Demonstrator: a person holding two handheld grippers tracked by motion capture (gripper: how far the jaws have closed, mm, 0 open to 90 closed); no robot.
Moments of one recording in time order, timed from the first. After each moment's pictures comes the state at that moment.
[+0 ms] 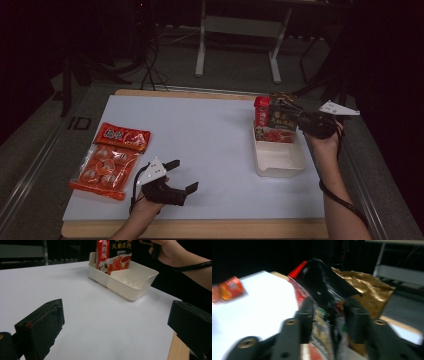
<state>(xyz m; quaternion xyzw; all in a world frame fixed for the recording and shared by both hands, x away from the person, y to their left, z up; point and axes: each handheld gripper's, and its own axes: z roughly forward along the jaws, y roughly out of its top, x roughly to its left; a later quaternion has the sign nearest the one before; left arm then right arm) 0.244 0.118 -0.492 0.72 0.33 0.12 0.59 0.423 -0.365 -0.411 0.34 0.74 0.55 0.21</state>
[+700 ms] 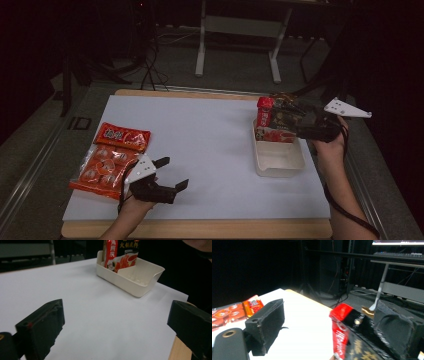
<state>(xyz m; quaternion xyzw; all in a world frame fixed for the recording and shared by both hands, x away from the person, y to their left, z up) 0.237 0.145 -0.470 0.74 0.33 0.15 0.57 0.370 -0.327 -0.355 0.30 0.72 0.58 0.23</state>
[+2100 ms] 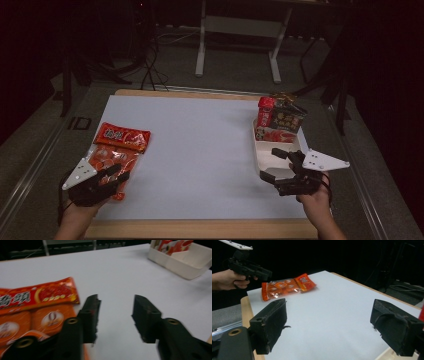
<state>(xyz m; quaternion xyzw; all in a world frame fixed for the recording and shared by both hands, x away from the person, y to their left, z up) 0.212 0.272 -0.479 0.72 0.45 0.22 0.48 0.268 -0.282 -0.413 0.22 0.77 0.59 0.14</state>
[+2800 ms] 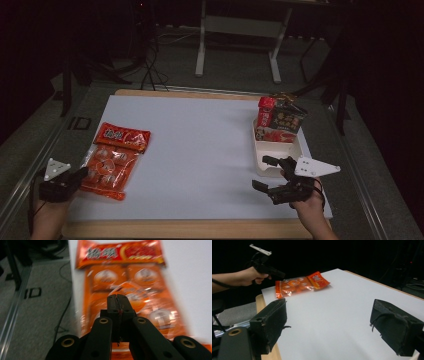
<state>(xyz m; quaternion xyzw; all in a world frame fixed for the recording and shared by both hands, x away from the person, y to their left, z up) 0.223 0.346 -0.509 0.69 0.58 0.28 0.32 0.258 -0.267 -0.423 0.20 0.77 0.59 0.10</state>
